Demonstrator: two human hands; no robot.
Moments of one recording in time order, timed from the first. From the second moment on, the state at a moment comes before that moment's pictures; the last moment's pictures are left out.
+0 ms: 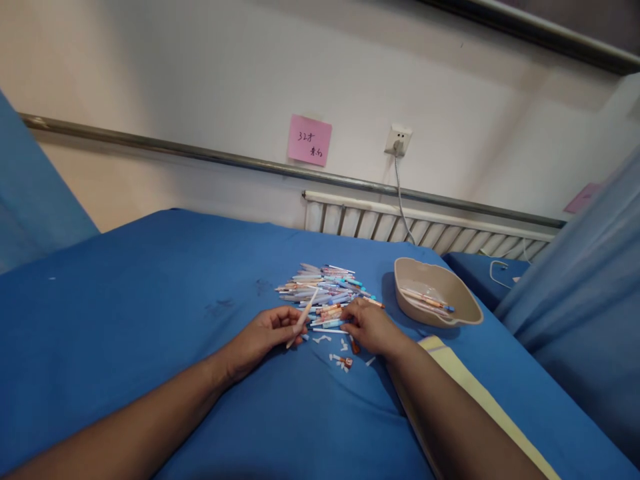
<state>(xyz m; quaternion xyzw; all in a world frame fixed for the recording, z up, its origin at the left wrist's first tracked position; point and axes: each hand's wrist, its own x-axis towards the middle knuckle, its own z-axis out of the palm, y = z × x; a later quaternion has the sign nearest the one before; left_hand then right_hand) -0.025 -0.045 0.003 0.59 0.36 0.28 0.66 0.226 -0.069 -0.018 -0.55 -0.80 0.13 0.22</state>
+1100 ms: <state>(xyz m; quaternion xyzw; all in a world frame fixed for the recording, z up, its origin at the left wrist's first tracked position) -0.023 -0.043 0.001 0.59 0.38 0.27 0.66 0.223 -0.067 -0.021 -0.42 -0.47 0.60 0.48</state>
